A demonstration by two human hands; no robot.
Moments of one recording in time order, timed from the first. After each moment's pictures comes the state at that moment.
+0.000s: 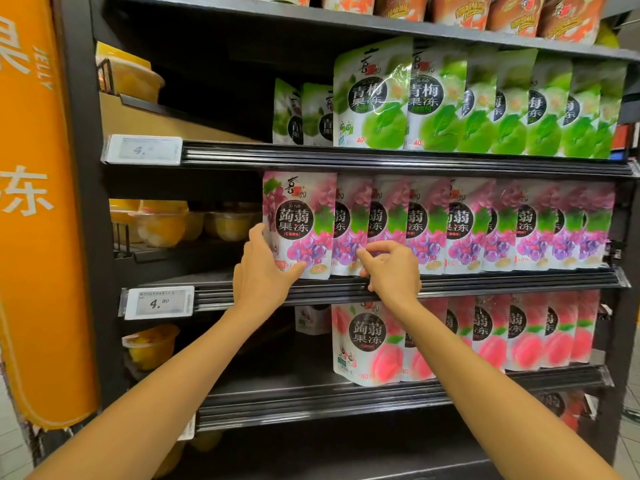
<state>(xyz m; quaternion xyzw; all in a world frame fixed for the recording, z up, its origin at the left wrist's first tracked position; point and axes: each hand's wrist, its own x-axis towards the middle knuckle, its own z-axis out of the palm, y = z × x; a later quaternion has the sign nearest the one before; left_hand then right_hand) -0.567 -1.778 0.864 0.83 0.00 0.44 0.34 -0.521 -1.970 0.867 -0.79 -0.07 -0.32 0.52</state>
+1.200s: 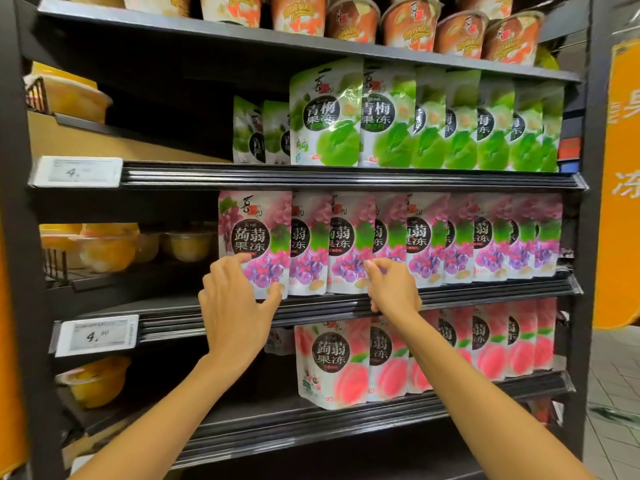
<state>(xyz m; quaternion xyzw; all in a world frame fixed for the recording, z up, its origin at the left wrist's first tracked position) -0.572 -1.819 0.847 0.81 0.03 0.54 0.24 -0.507 -2.032 0.869 -0.82 -0.02 -0.30 0.48</state>
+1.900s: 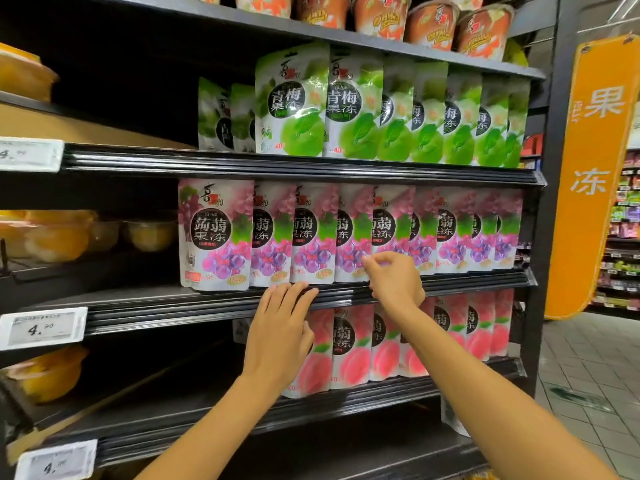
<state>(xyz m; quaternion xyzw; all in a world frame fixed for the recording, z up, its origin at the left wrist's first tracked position) -0.556 -1.906 0.798 0.87 -0.15 0.47 0.02 -0.497 -2.091 0.866 -0.81 0.06 -0.32 0.48</state>
